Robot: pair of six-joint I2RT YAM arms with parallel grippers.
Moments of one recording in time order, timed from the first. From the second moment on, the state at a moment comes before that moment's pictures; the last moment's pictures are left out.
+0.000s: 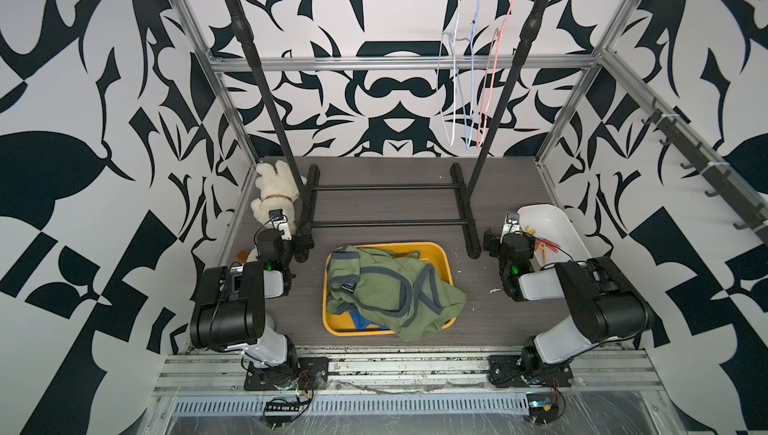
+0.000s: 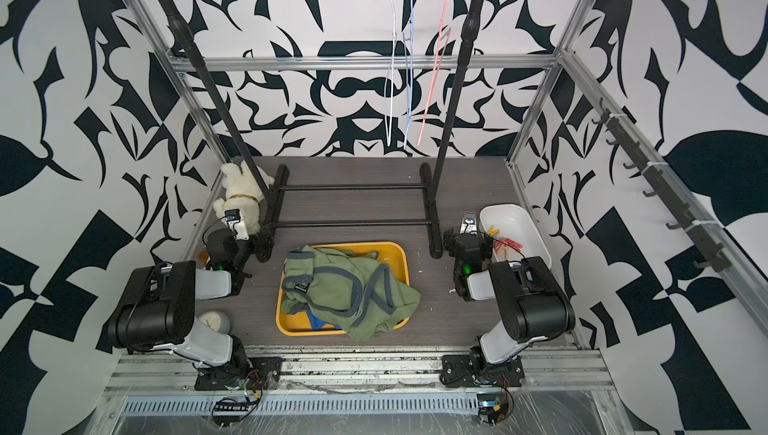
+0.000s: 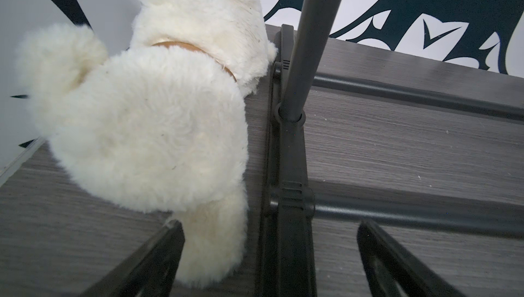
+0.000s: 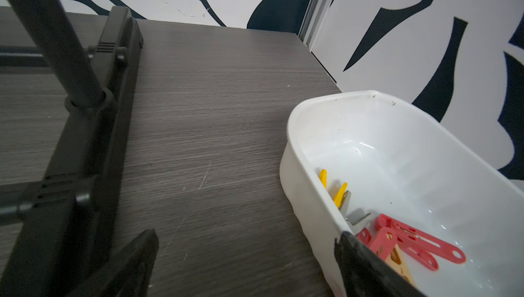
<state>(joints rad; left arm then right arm) 0.12 1.55 0.37 0.80 0.15 -0.10 0.13 1.57 0.32 0.84 0.42 0.03</state>
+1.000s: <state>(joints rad) 0.12 1.56 0.37 0.90 0.17 -0.09 0.13 1.57 0.32 0.83 0.42 0.03</state>
